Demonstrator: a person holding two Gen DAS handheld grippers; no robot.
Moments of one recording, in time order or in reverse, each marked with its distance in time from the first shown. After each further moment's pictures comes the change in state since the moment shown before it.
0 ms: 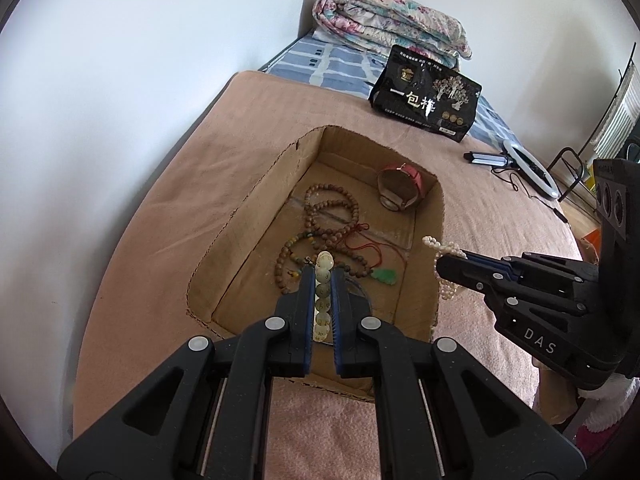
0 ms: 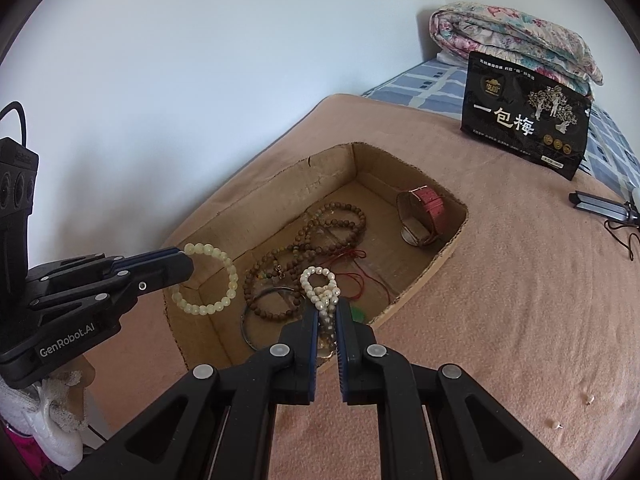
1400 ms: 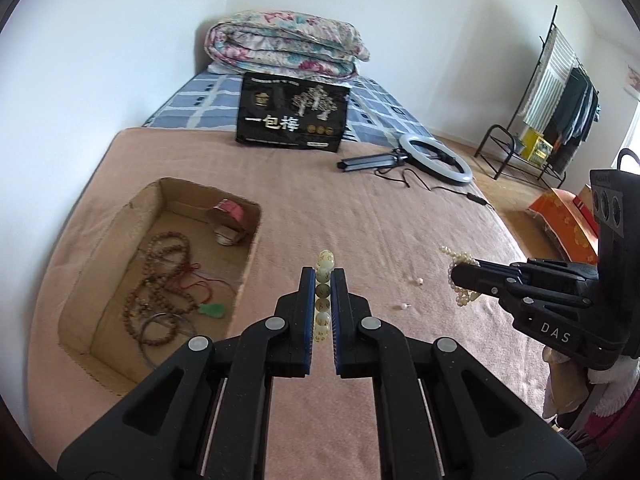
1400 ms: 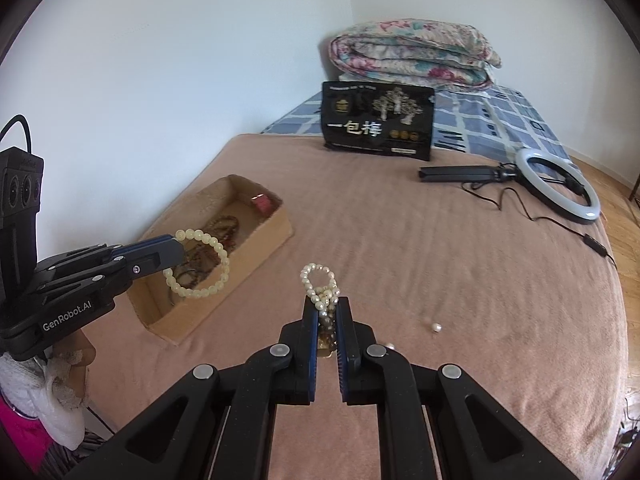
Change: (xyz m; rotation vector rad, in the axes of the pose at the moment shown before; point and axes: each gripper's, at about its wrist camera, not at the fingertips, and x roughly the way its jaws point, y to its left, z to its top) left arm -0.027 -0.150 0.006 0.184 -0.082 -0.205; right arm -0.146 -0.105 -0.055 0.143 -0.088 -0.156
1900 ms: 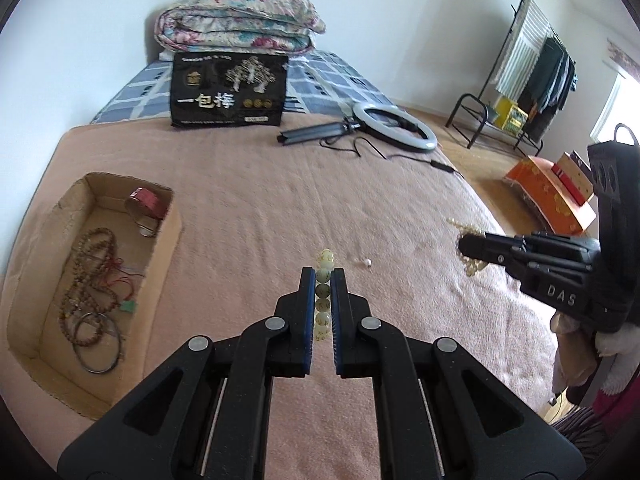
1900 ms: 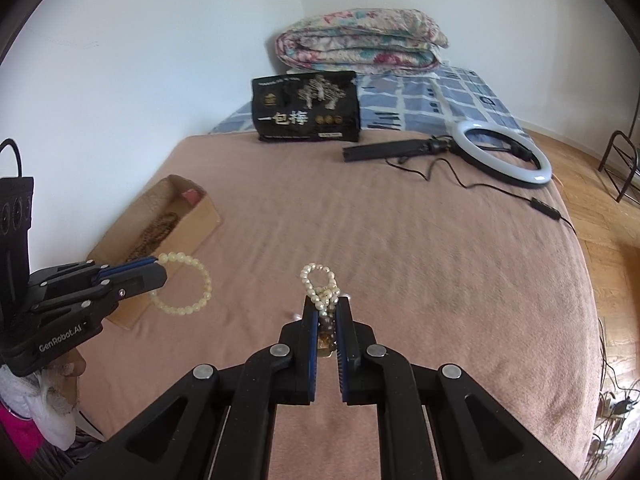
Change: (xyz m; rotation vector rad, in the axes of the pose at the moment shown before) left arm 0.041 -0.071 -0.007 0.075 0.079 -0.090; right arm -0.030 -0.077 -0.021 0.084 0.017 -0.099
